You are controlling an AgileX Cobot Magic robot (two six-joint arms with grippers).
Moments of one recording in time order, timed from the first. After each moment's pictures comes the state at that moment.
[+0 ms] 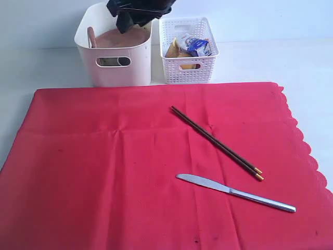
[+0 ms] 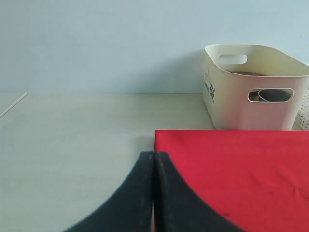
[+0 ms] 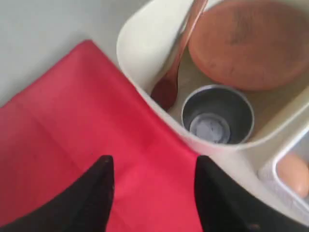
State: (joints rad) left arm -0.03 0.01 0.00 0.07 0.21 -0.06; right arm 0.67 2.17 -2.10 0.37 1.02 -0.36
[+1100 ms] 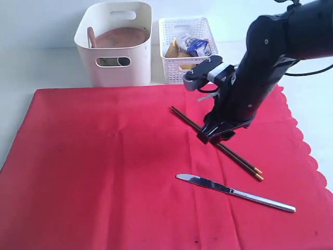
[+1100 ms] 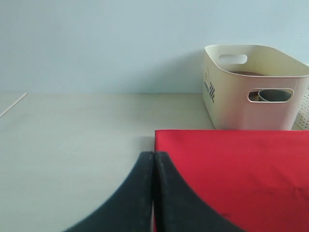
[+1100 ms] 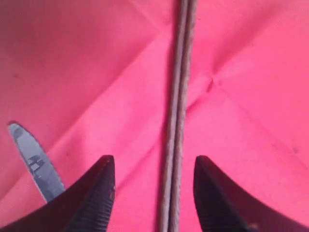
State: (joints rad) left arm -0.03 0.01 0.00 0.07 0.21 -0.06; right arm 0.62 1.82 -1.07 0.12 0.70 -0.34
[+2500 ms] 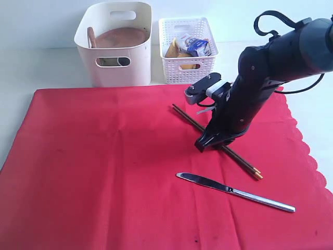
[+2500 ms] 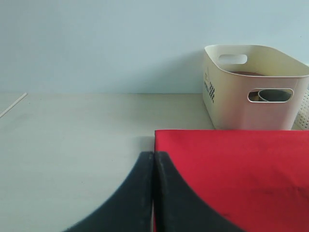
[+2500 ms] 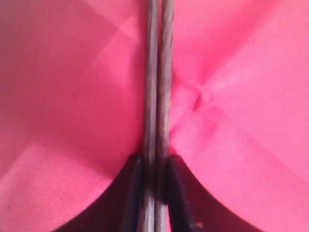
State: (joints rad) left arm -0.03 0.01 0.00 0.07 0.21 -0.06; right arm 0.60 1.97 -1.06 0.12 0.55 -0.33
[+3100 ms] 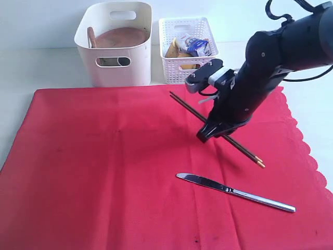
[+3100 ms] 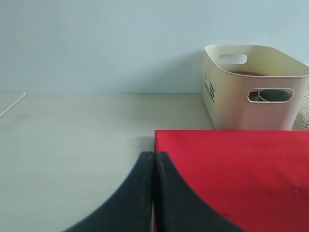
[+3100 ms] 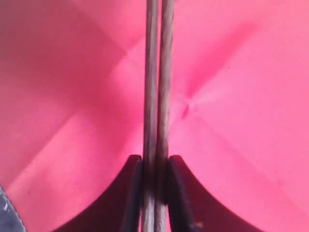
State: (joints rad) left arm -0.03 0.01 0.00 0.07 0.21 -0.06; right arm 0.60 1.88 -1.06 0.12 0.56 -0.37
